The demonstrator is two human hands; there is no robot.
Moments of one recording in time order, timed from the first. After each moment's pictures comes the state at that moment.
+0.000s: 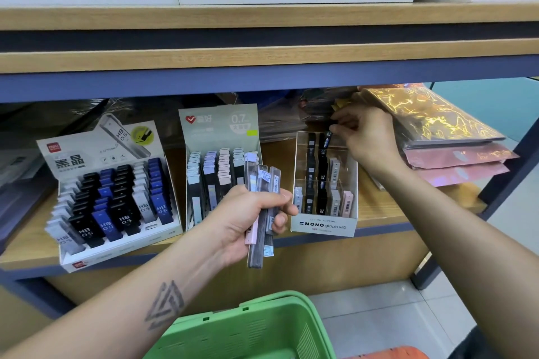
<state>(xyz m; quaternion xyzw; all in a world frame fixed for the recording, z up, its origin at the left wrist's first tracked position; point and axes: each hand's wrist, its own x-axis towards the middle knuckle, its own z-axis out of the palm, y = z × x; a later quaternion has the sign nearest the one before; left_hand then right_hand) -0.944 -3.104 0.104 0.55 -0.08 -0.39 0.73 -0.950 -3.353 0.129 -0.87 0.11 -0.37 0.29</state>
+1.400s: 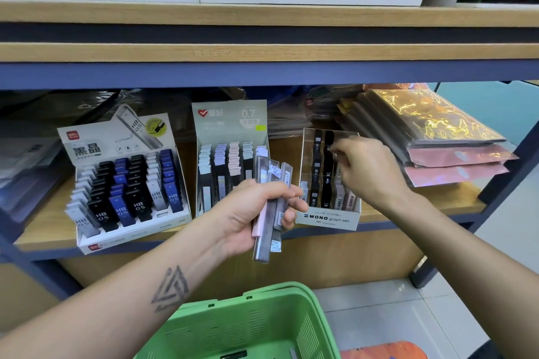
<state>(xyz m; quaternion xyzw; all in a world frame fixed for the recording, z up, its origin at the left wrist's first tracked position) -0.953 -3.092 0.110 0.53 -0.09 -0.43 0.73 -0.992 -3.315 0.108 -0.95 0.08 -0.29 0.06</state>
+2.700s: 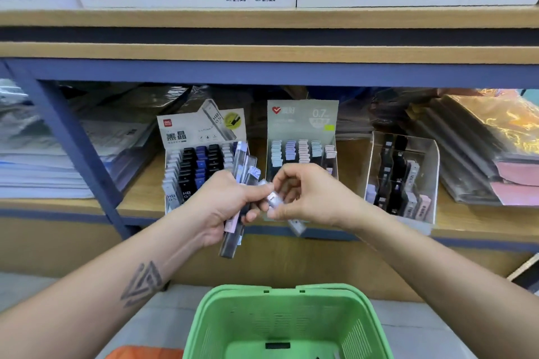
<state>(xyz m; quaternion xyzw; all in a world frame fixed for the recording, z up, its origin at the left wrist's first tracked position) -0.922 -2.968 0.109 0.70 -0.05 -0.23 0.67 -0.958 -3.151 0.110 -0.89 -0.11 0.01 0.44</state>
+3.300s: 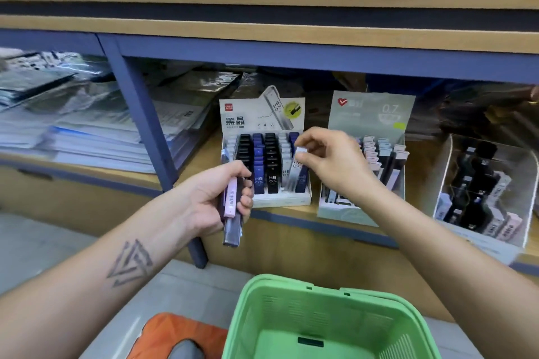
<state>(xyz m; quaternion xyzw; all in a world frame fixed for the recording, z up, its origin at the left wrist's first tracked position) -0.903 -2.873 0.111 0.56 0.18 -0.30 0.75 -0.889 -3.089 0.103 -0.89 -0.09 -0.17 0.41</state>
